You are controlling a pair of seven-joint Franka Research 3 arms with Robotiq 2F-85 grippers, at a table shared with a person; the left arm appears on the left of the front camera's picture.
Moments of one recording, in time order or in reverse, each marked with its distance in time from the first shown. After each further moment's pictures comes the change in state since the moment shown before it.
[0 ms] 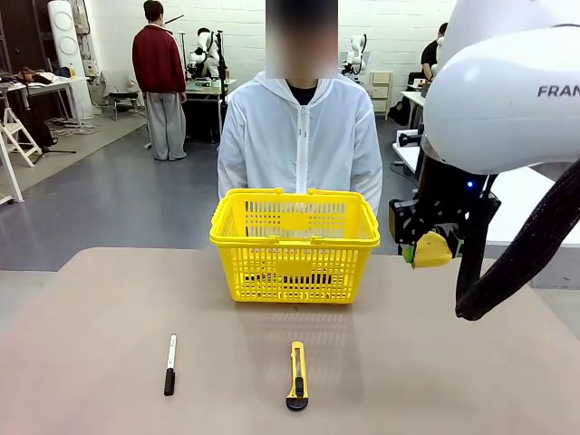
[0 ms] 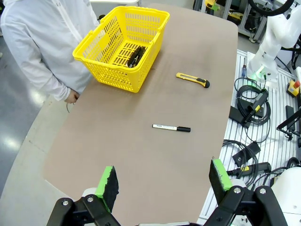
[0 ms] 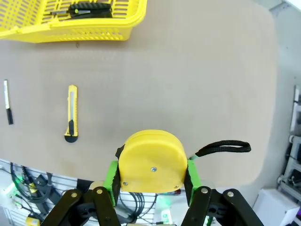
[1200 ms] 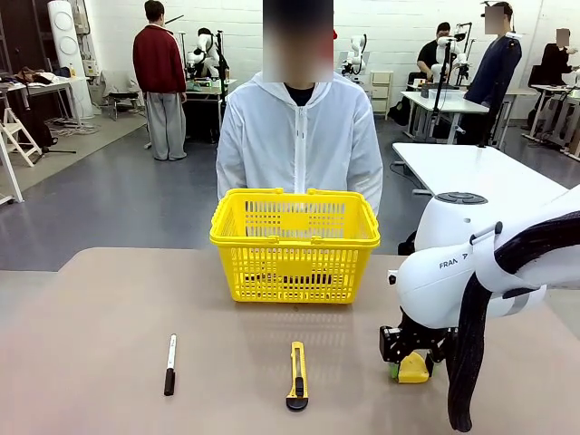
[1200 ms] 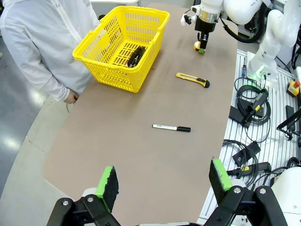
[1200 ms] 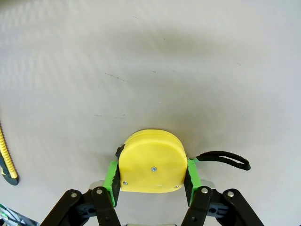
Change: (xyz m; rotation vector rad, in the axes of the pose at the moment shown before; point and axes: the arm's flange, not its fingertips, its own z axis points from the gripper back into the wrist) left arm 0.000 0.000 0.000 0.000 0.001 -0.001; right arm -0.014 -0.017 -0.264 0.109 0.226 -0.021
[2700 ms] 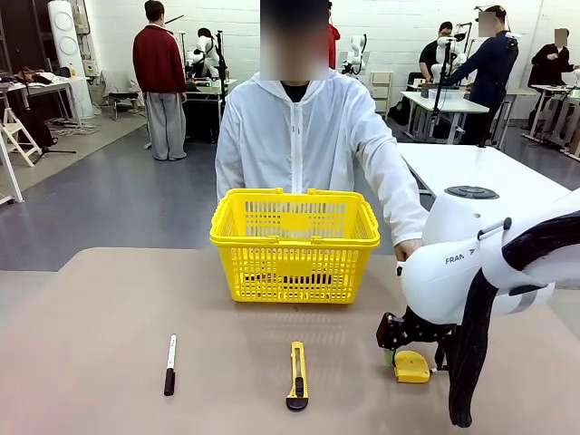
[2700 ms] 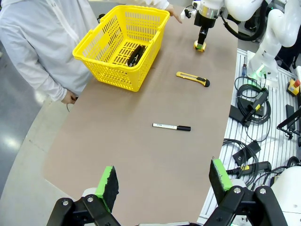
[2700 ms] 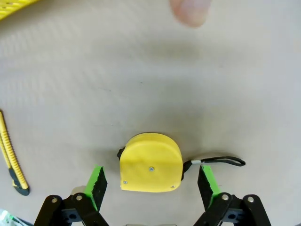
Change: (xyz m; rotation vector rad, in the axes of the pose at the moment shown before) left arm 0.000 0.000 0.000 0.001 0.005 0.000; right arm 0.002 -0.006 0.009 0.015 -0.039 -0.094
